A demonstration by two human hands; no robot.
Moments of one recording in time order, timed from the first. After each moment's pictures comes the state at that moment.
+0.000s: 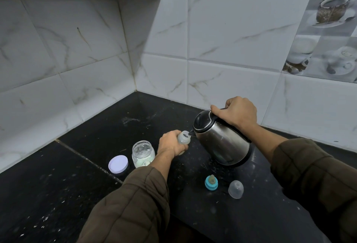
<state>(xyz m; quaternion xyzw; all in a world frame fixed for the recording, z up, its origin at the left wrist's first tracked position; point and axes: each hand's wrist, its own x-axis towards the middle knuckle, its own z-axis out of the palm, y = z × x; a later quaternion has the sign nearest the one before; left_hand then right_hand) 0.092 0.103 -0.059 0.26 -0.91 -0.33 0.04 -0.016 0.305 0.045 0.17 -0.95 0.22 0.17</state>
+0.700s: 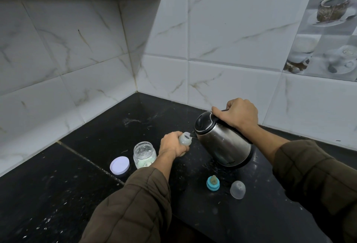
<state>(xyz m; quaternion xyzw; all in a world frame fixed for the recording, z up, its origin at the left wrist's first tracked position) 0.091 0.102 -0.059 0.25 -0.91 -0.32 0.02 -0.012 0.306 0.043 0.17 -0.94 0.22 0.17</state>
